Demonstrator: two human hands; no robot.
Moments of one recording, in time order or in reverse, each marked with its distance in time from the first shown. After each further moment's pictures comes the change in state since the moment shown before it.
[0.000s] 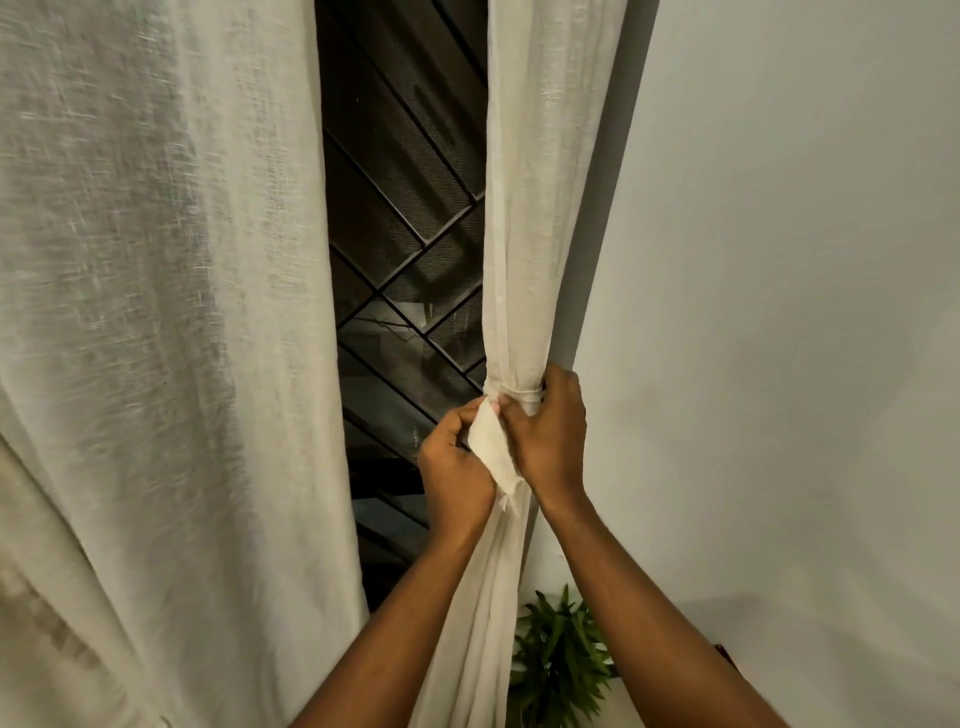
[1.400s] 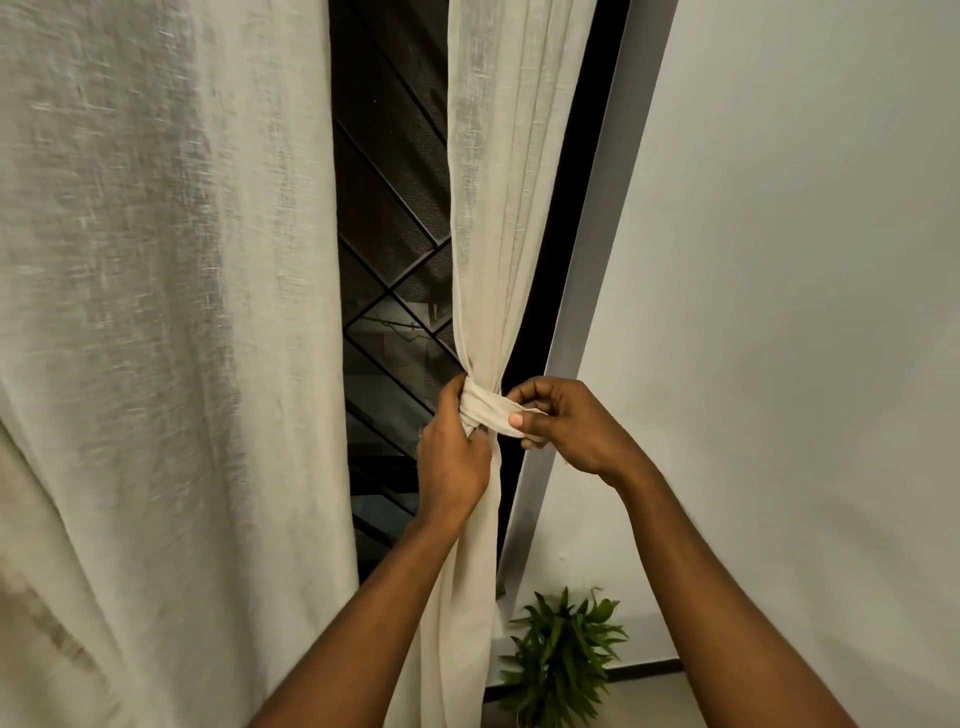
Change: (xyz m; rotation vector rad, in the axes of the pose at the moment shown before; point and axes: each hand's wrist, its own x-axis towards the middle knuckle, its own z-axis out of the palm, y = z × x) left_hand 0.023 -0.008 -0.017 0.464 -0.137 0.076; right_hand 0.027 -0.012 -0.042 0.072 -0.698 0.047
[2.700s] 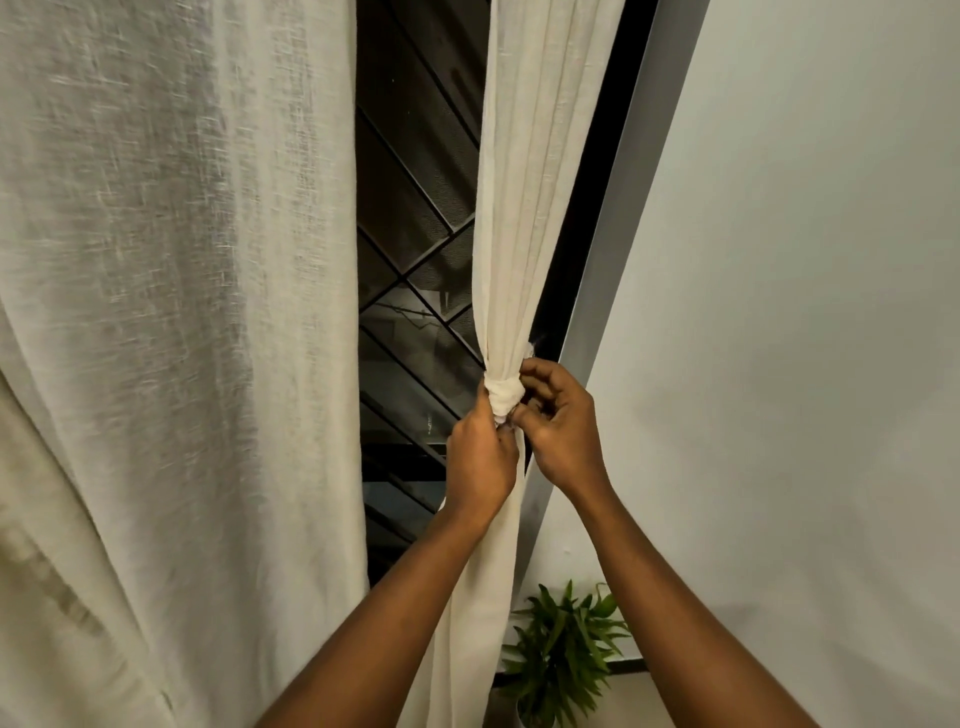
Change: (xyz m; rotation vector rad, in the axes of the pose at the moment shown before) left_hand 0.001 -0.011 0.023 0.119 -0.040 0.026; right_hand 0.010 0.023 0.047 0.205 0.390 -0.232
